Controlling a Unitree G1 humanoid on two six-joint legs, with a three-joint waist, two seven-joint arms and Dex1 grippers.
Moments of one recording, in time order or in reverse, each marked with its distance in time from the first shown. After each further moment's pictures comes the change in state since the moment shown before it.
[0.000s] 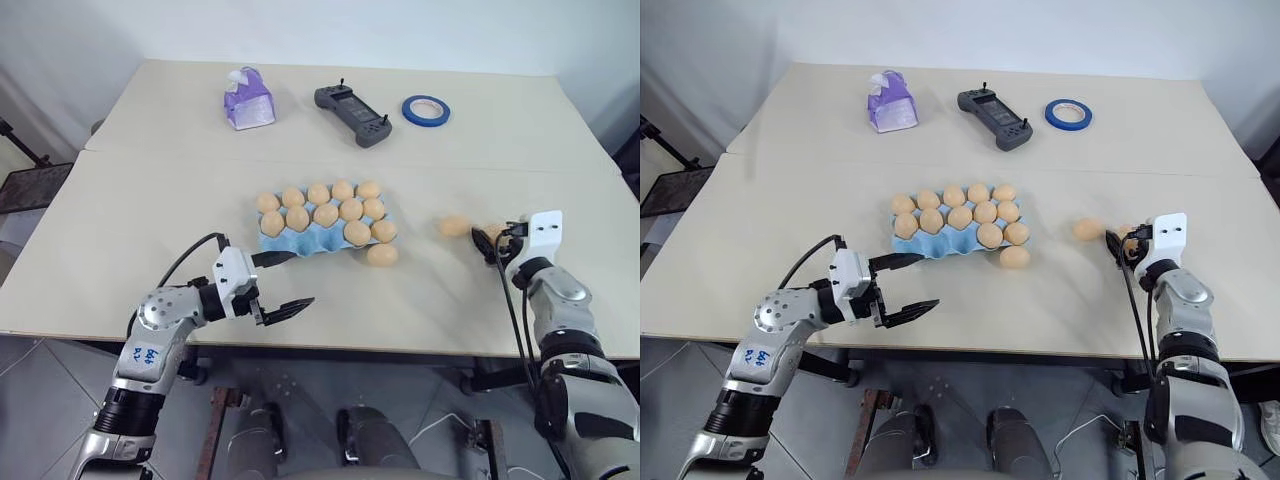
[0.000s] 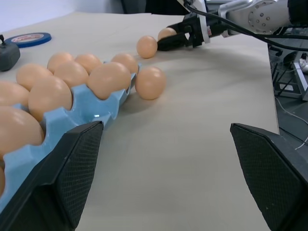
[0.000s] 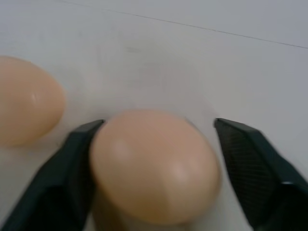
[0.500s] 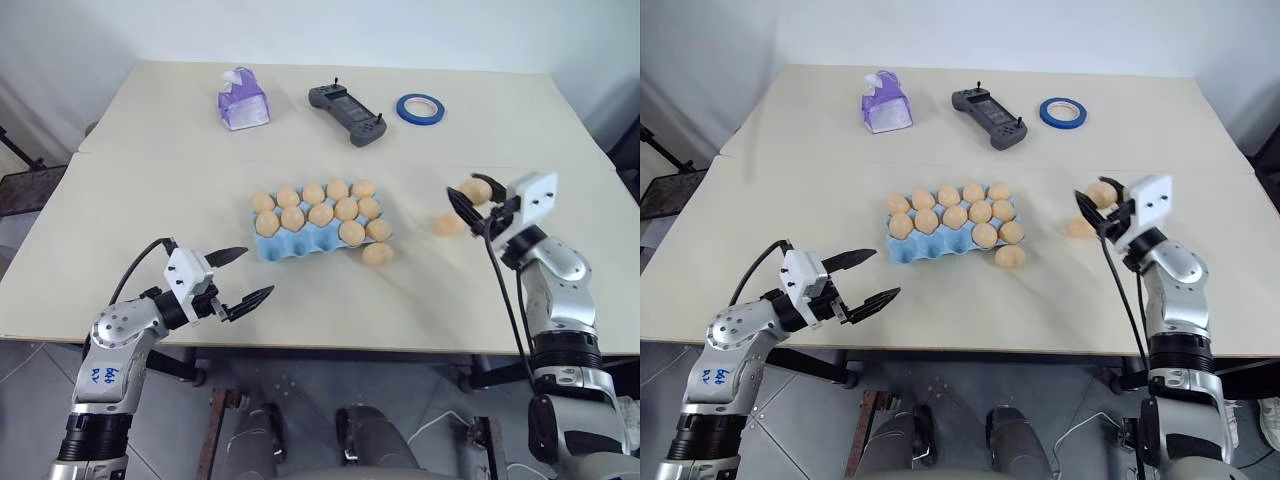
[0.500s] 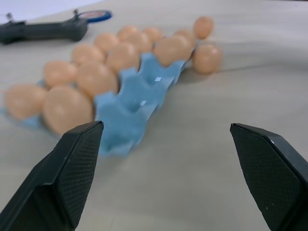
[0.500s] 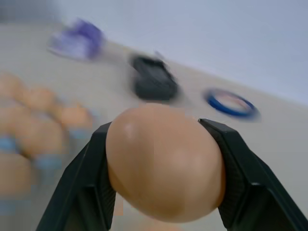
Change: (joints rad) left arm 0.127 0.045 0.186 -0.011 -0.016 0.016 0.083; right arm 0.114 0.086 0.129 -0.738 0.155 0.189 0.173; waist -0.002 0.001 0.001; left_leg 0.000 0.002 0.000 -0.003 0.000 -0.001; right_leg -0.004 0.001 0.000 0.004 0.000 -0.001
